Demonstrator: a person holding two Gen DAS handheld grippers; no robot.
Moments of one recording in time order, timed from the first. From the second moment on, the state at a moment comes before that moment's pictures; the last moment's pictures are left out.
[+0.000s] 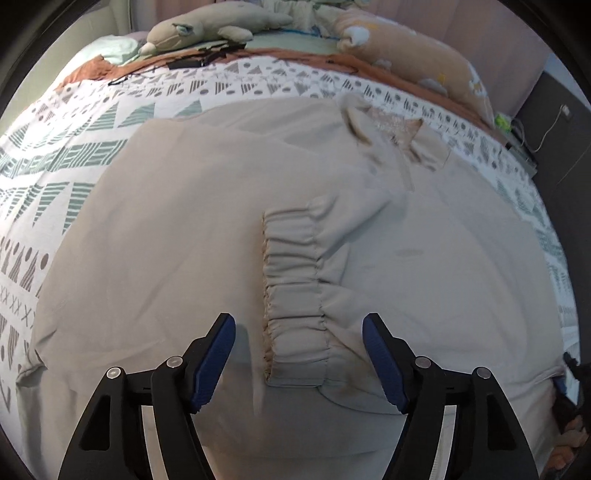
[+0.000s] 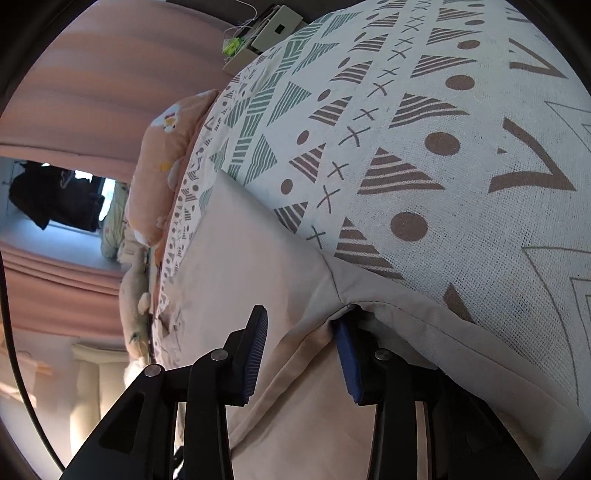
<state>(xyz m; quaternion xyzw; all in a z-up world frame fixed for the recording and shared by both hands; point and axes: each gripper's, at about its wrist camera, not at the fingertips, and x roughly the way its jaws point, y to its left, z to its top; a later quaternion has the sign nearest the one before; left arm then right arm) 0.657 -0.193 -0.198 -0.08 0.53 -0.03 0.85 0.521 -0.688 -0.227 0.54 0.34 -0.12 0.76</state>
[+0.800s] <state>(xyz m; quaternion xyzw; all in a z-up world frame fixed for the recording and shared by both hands) 0.585 -0.153 -0.140 -0.11 0.45 -0.07 0.88 0.499 -0.672 -0.186 0.51 0.34 -0.11 0.78</state>
